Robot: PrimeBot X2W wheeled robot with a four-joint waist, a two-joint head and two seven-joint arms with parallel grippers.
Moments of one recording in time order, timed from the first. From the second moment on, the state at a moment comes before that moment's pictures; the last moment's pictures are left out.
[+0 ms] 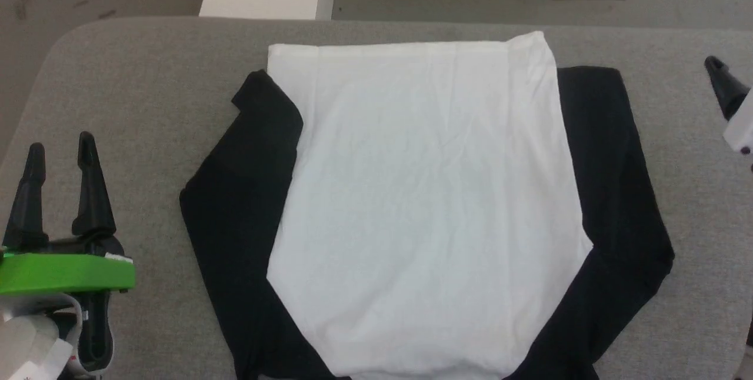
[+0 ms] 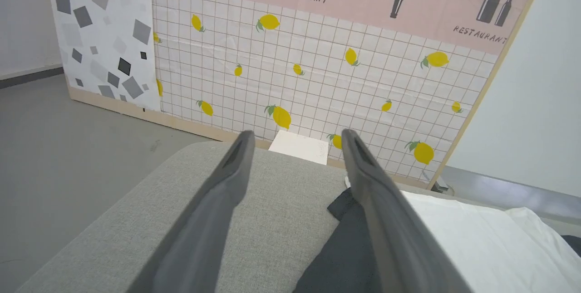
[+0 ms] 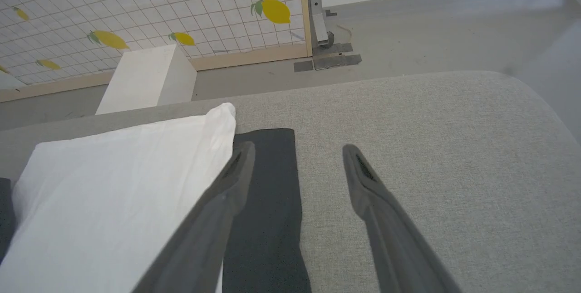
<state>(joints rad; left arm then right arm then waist) -0.09 0.46 -0.04 -0.11 -0.69 0.11 -0.26 -0.58 -0.14 -0.37 0.06 0.17 0.13 0.82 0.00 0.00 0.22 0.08</state>
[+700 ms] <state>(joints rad) -0.23 0.28 0.08 -0.07 -0.45 -0.11 -0.26 -0.85 -0.18 -0.32 0.22 -0.05 0.13 1.04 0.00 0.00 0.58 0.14</state>
